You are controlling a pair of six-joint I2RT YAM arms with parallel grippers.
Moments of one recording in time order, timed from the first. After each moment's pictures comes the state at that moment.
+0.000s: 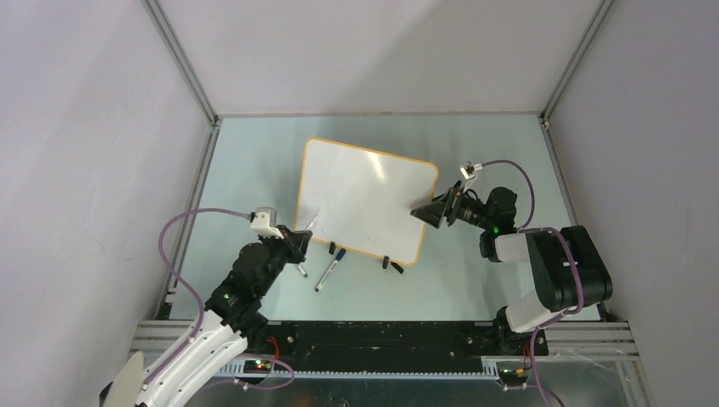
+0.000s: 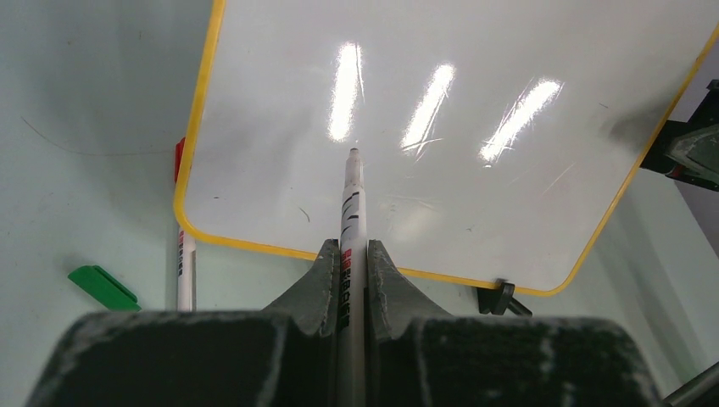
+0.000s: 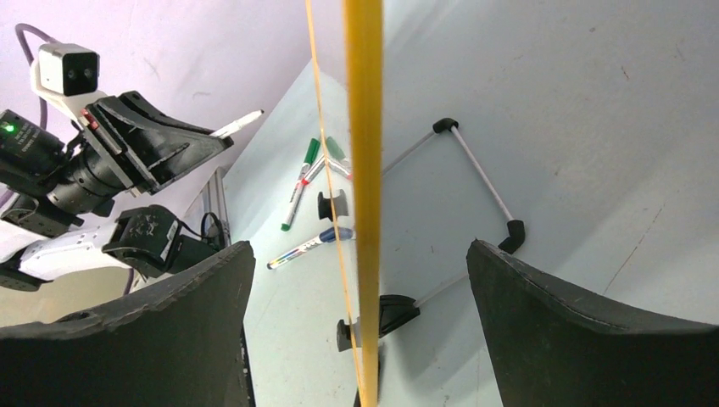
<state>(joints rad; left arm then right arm) -0.58 0.41 0.23 -0.05 -0.20 -0.51 0.16 1.56 0.44 1.09 -0.93 0.68</state>
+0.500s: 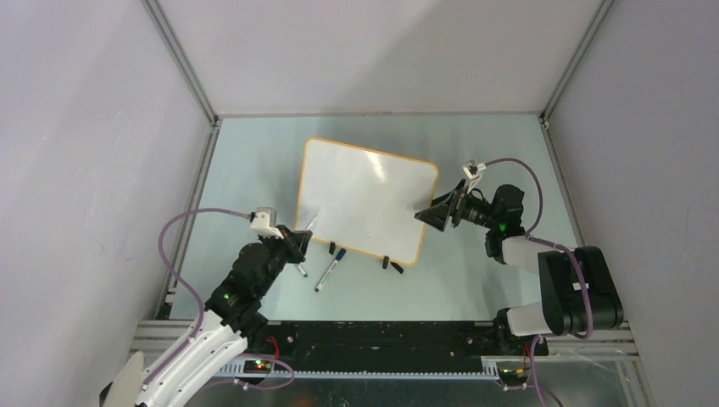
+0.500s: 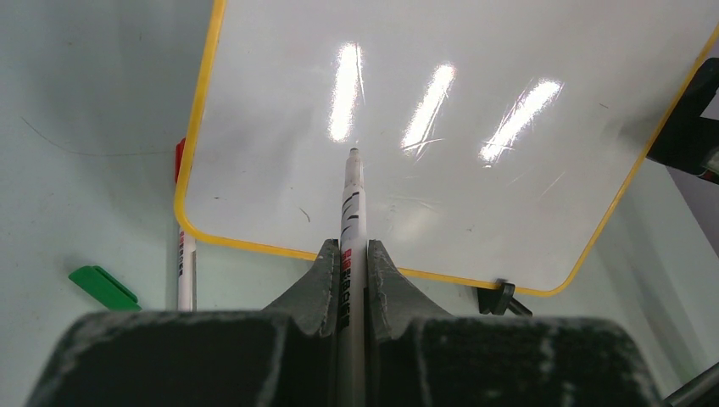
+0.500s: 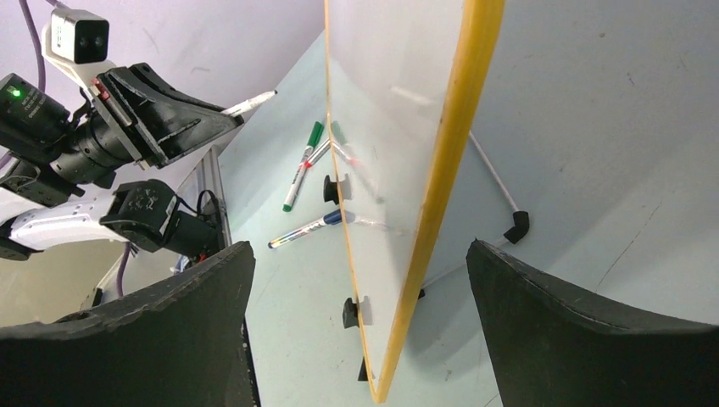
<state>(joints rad) -0.58 0.40 0.23 -0.05 -0.20 -0.51 0.12 1.41 0.44 0.89 -0.99 0.58</state>
